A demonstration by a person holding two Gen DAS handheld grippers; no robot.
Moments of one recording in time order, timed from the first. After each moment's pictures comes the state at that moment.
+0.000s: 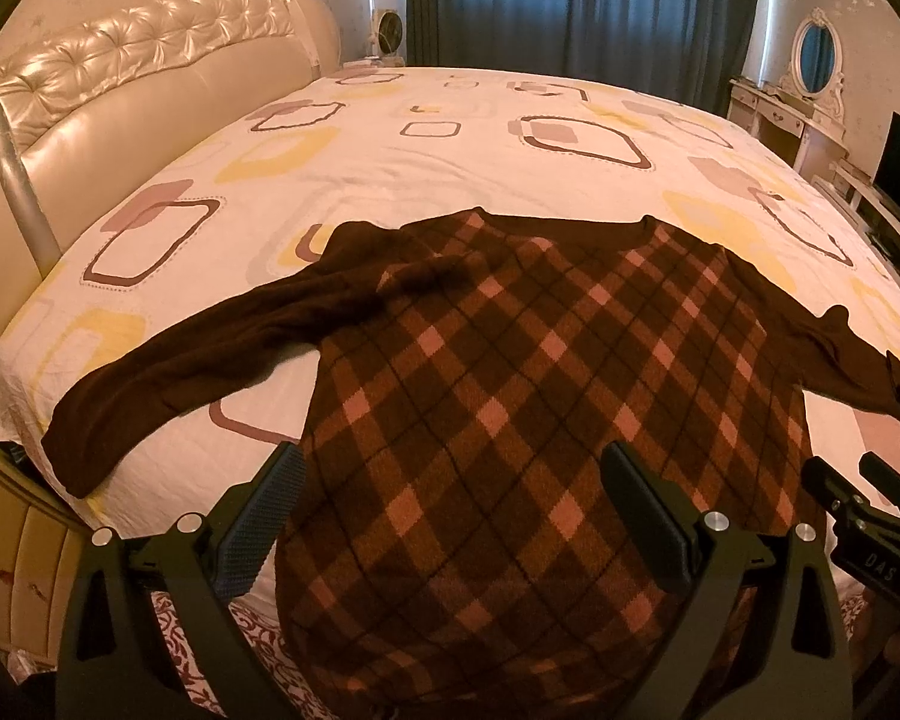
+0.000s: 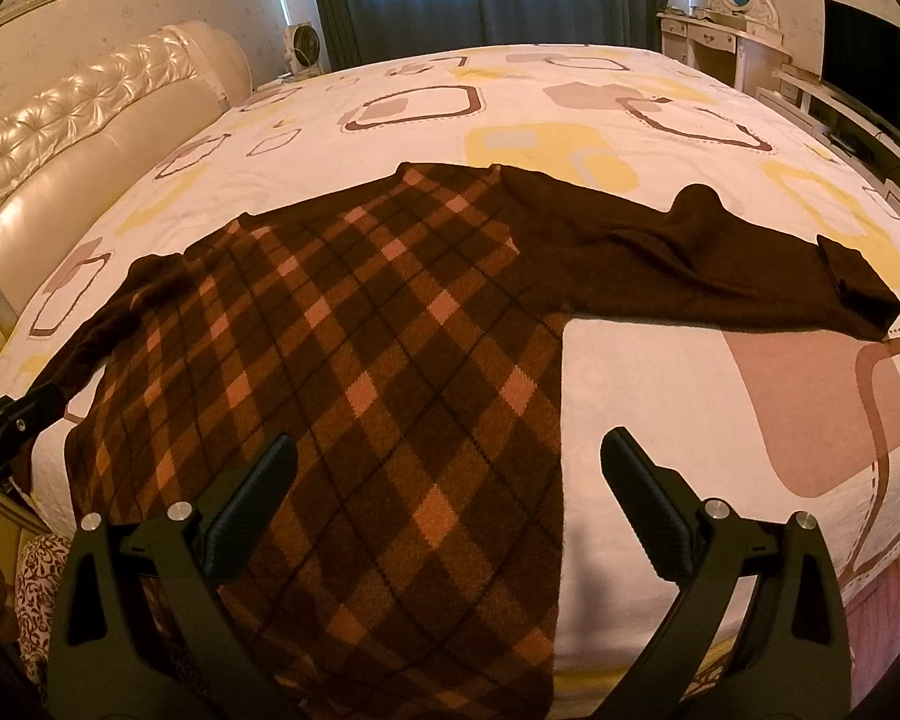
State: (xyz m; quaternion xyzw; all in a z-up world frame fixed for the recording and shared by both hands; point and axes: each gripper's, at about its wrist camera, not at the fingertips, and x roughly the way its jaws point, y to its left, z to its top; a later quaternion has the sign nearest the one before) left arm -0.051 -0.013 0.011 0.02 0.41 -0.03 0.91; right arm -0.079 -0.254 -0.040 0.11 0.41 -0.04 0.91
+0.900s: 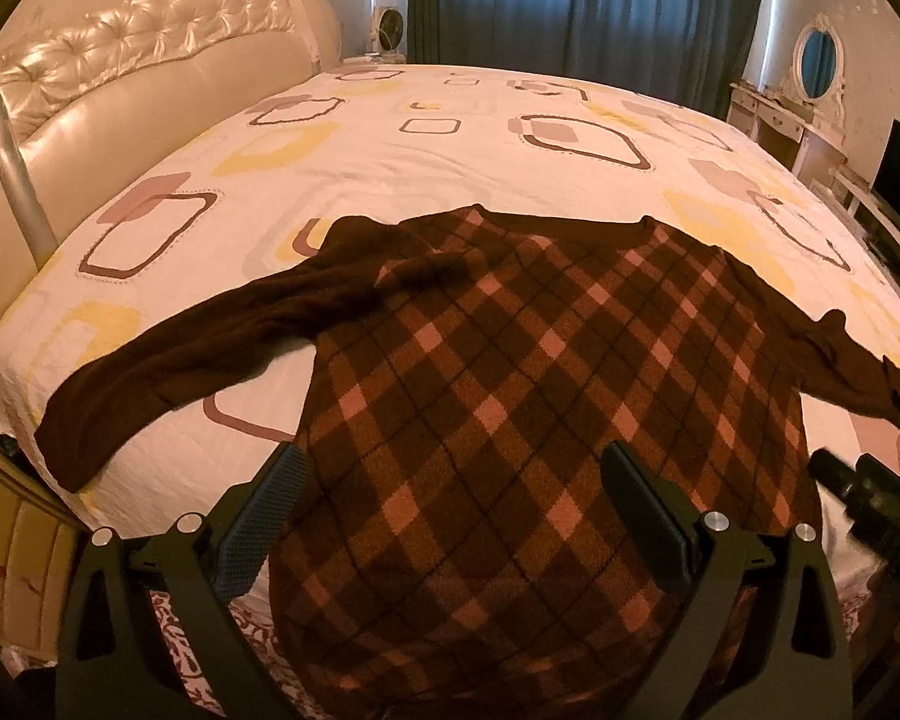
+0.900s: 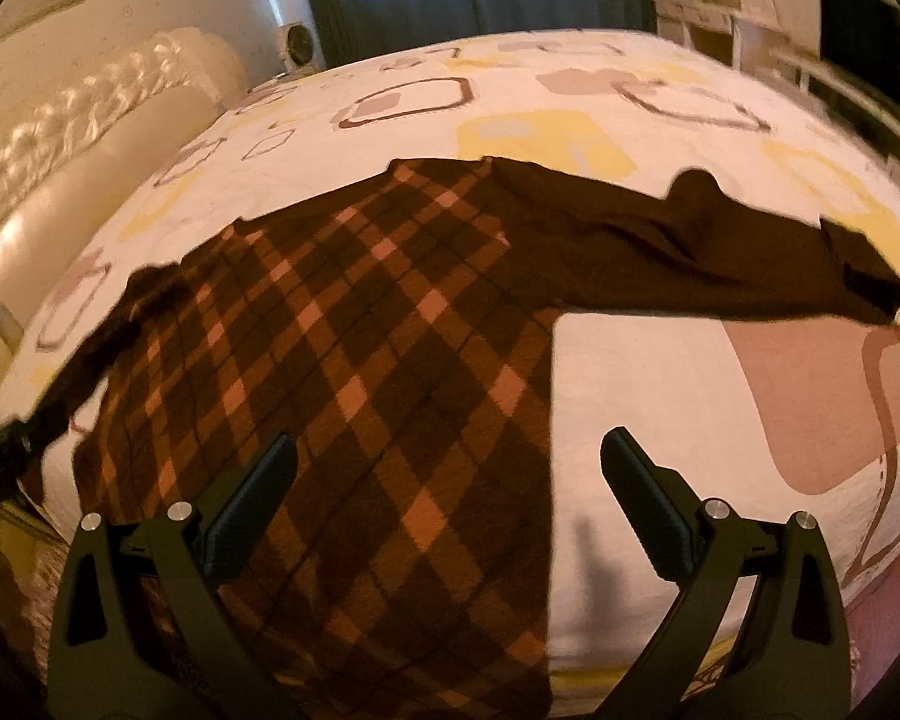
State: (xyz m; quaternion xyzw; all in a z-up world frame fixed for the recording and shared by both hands) left arm -0.050 -0.013 0.009 0.01 0.42 -0.04 0.91; right arm -0.076 -0.270 -0.042 0.14 0.42 -0.04 0.90
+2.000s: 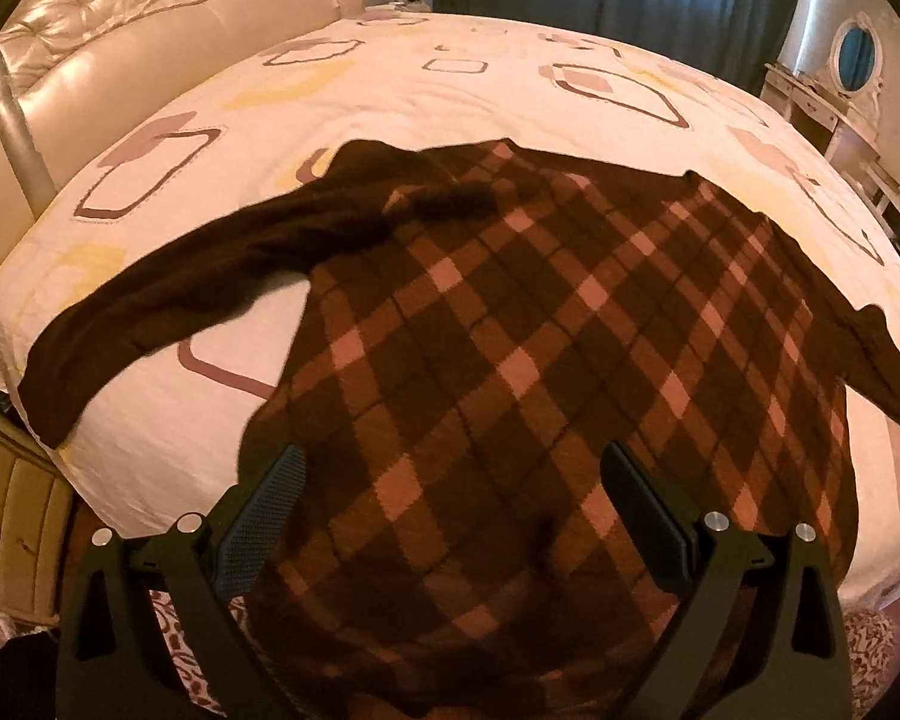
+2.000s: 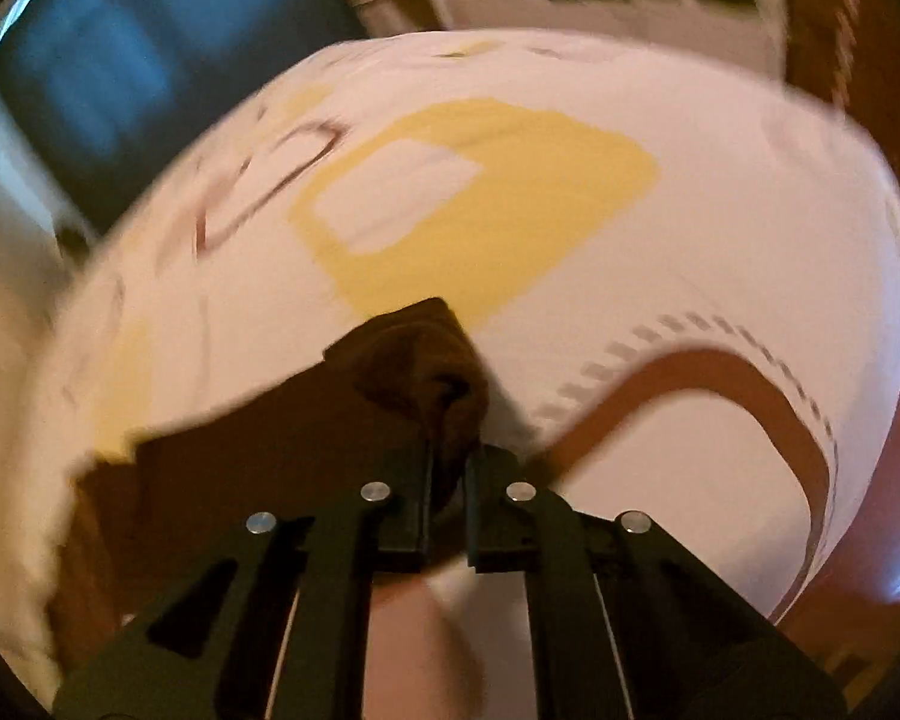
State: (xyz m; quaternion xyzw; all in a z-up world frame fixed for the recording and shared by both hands) left arm -0.025 -0.008 -0.029 -0.01 0.48 -0.01 0.88; right arm -0.129 -0.652 -0.067 0.38 0.36 -0.26 0.81
